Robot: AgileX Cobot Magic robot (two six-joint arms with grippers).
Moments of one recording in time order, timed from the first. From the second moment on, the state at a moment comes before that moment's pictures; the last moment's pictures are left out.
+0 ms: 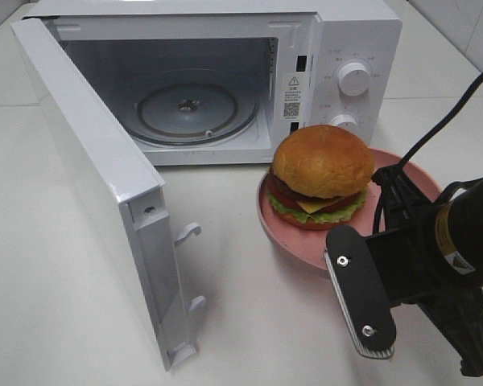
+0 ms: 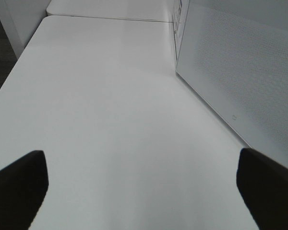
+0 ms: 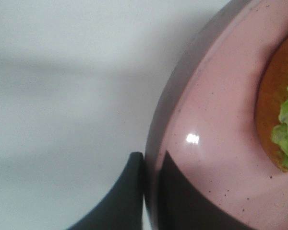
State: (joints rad) left arm 0.04 0.00 -0.51 -0.06 1.08 0.00; right arm 0.82 1.35 -0.58 -0.56 0.55 -0.63
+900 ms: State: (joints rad) left arm 0.04 0.00 -0.51 -0.06 1.08 0.00; right arm 0.76 1.49 -0.72 -0.33 0.35 -1.16
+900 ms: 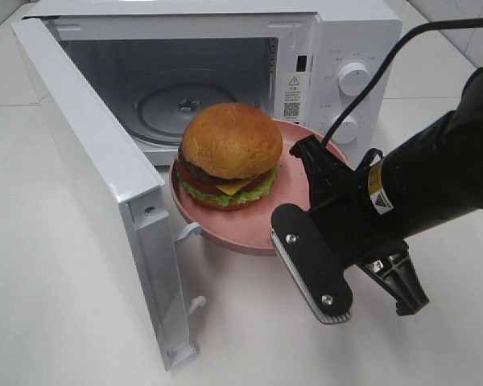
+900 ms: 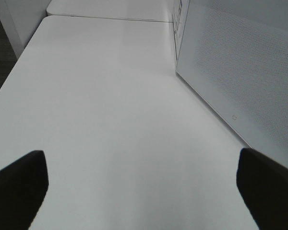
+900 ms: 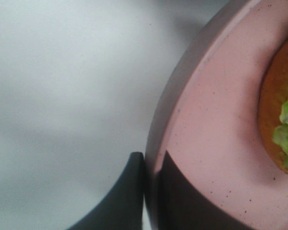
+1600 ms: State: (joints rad) left arm 0.04 0.00 -0.51 -0.06 1.08 0.00; right arm 0.73 1.69 -0.93 -0.21 0.31 -1.34
